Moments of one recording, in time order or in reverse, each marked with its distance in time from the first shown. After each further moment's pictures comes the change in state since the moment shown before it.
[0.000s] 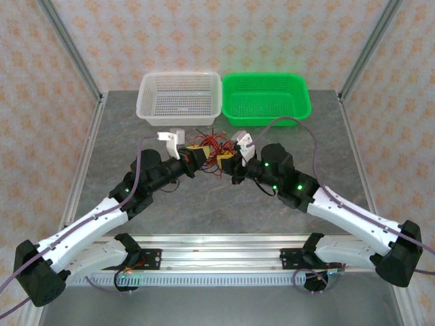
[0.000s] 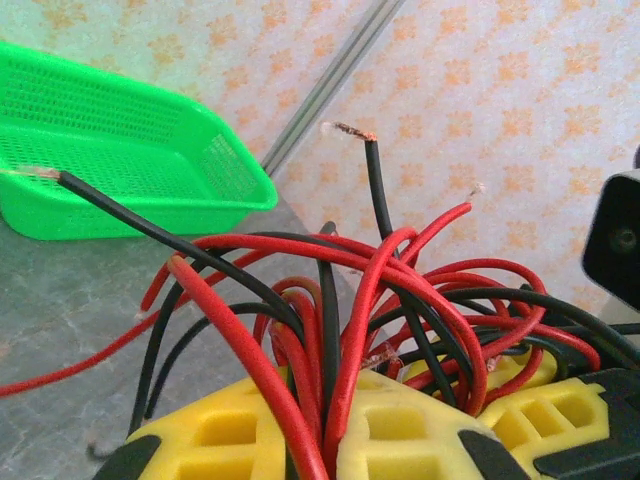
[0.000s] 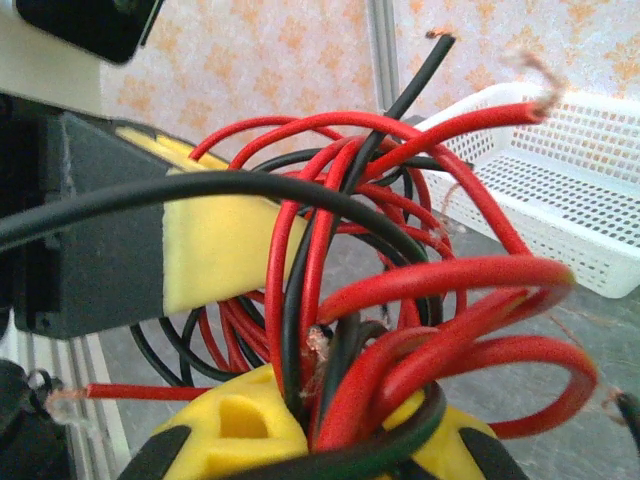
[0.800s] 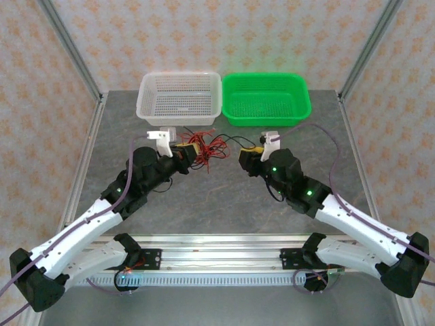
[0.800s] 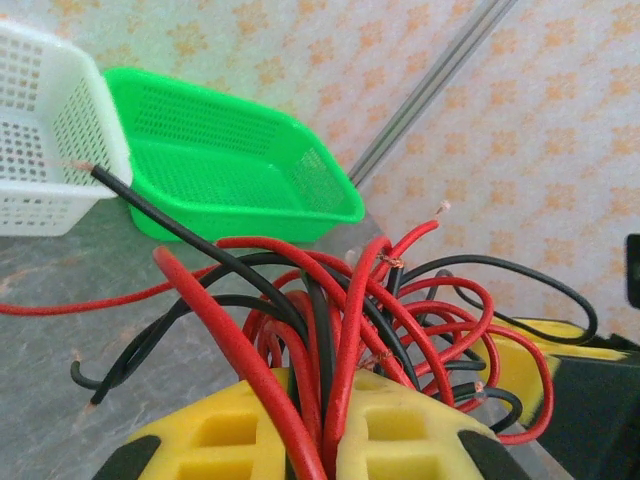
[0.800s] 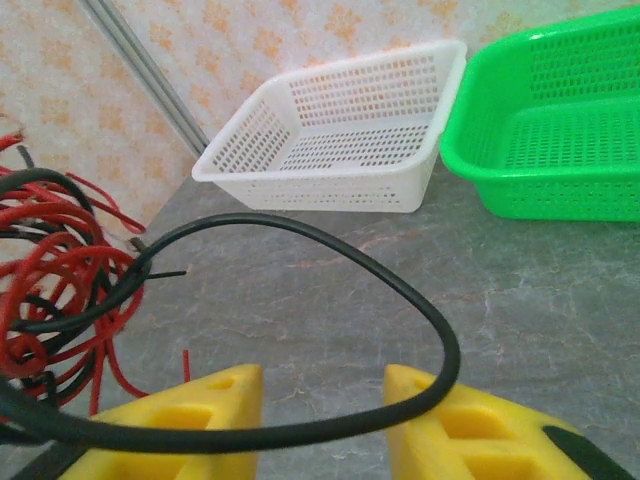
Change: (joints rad) left arm 0.025 -0.037 0.074 -0.222 -0.148 0.039; right arm -0.041 -0.097 -0.050 -0.161 0.365 0.299
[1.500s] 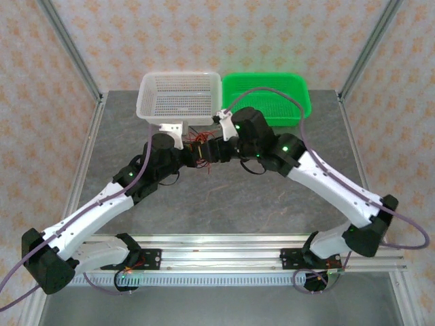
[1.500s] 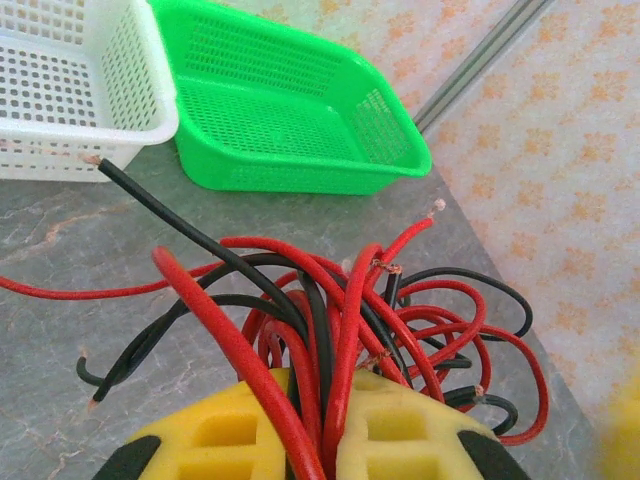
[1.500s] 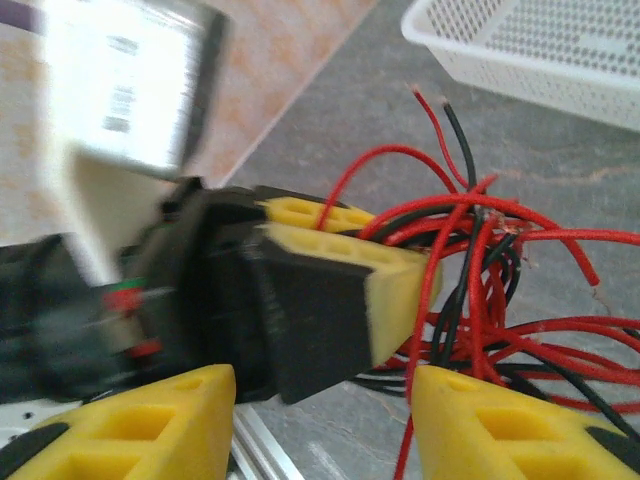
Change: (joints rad) left arm 0.000 0.176 0.146 -0.153 -0.029 0.001; right arm 0.047 0.468 0.706 -0.494 -0.421 -0.065
